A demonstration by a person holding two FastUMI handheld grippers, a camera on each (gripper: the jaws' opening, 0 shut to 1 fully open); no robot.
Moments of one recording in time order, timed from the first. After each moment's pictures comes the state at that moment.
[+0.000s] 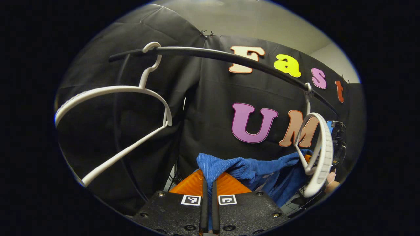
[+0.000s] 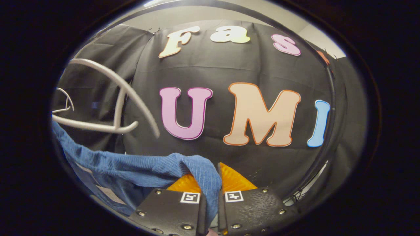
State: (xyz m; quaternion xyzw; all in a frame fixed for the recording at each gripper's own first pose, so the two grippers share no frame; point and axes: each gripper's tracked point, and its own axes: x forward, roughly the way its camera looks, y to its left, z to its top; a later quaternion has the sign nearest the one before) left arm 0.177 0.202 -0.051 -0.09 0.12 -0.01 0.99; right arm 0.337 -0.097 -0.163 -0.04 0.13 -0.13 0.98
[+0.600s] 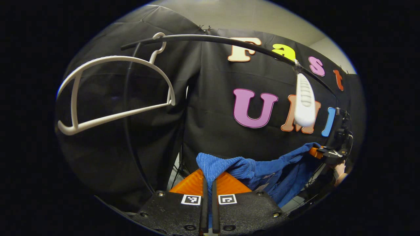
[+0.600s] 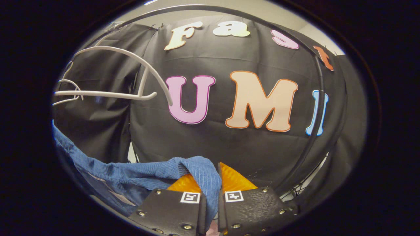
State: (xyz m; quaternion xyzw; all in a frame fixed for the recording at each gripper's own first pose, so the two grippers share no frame) left arm 0.128 0.180 -0.098 -0.07 0.15 0.00 0.99; right arm 0.280 -0.092 -0.189 -0.04 0.17 -0.12 0.98
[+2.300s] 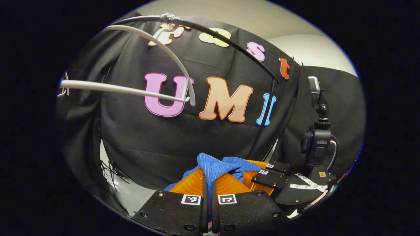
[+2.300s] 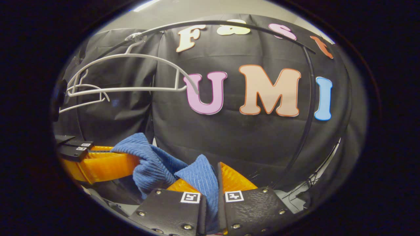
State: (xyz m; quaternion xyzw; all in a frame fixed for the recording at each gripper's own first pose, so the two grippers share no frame) left arm 0.164 -0.131 -0.126 -0.09 0.17 -0.28 0.94; right arm 0.192 -0.054 -0.215 0.01 0.21 -0.05 0.98
